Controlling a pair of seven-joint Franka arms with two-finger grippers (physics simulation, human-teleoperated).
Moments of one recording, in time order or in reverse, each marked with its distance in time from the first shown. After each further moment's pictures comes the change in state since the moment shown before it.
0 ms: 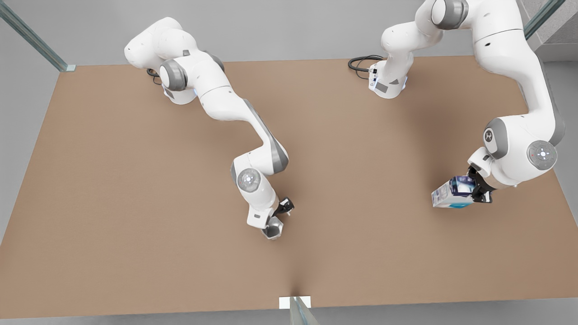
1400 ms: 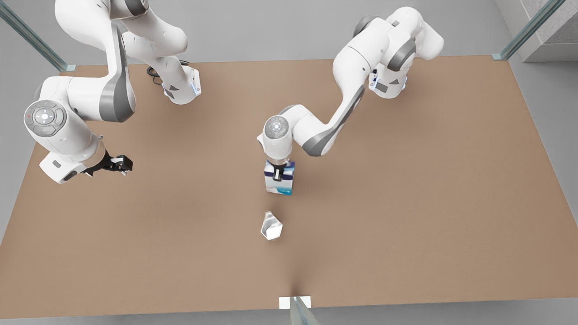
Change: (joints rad) left arm -0.974 0.457 0.014 0.482 -0.031 0.029 -0.831; right arm -0.756 -0.873 0.486 -0.541 -0.831 -0.503 0.094
